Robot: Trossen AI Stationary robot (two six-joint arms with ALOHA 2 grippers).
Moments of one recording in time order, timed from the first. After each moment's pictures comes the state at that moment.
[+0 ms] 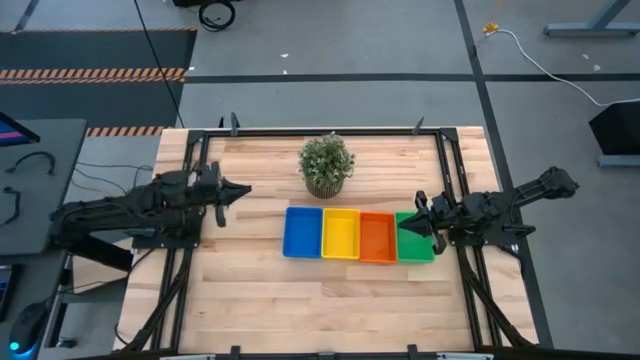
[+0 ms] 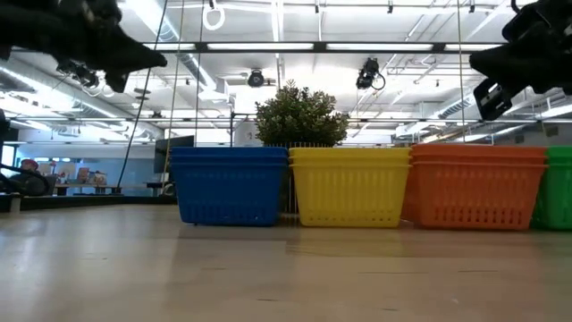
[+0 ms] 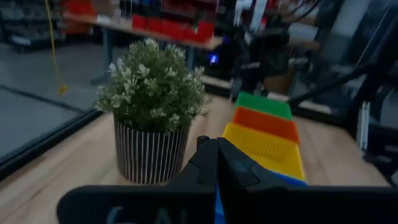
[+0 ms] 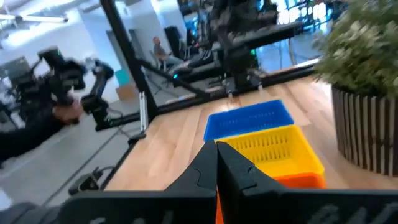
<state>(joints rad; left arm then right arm) 0.16 0.32 0.30 -0.08 -0.08 -0.17 0.31 0.18 0.01 0.18 0.19 0.30</state>
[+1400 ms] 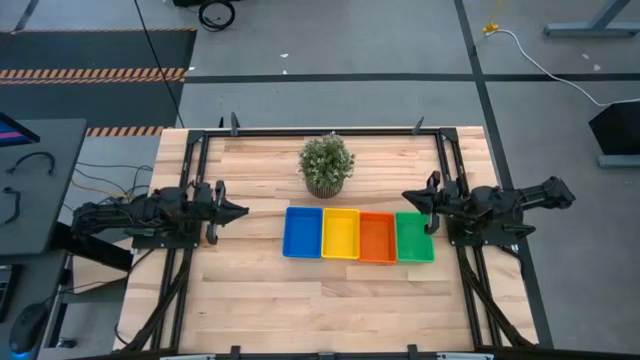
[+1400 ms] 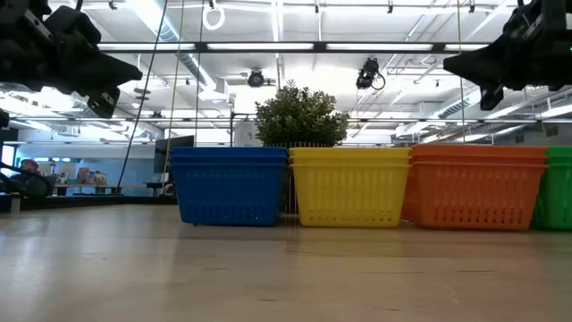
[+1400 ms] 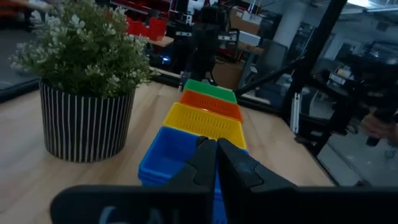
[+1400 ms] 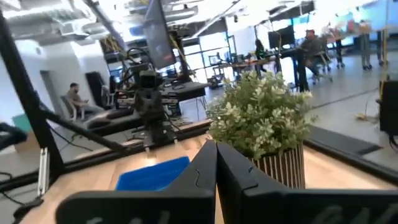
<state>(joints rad) 0.01 0.01 0.07 -0.09 -0.02 -0.27 0.21 0.06 0.01 0.20 0.46 0.13</state>
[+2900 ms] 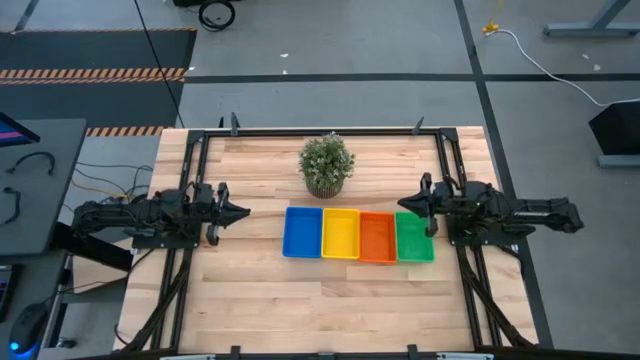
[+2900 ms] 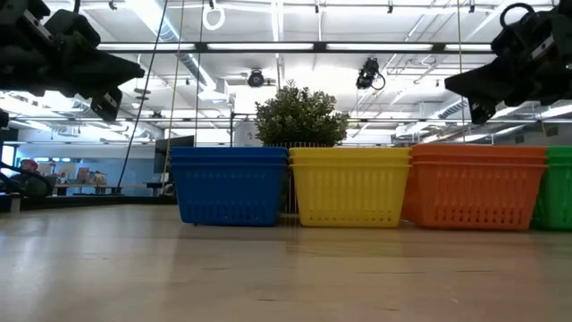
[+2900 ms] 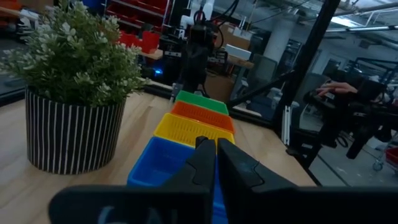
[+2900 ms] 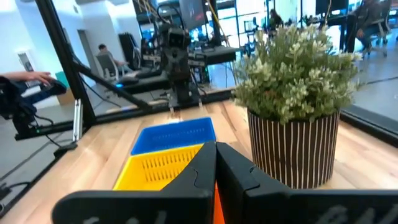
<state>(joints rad) -0.02 0.00 0.01 0.04 -0.04 -0.30 -0.08 0.02 0.01 0.04 0.01 0.16</state>
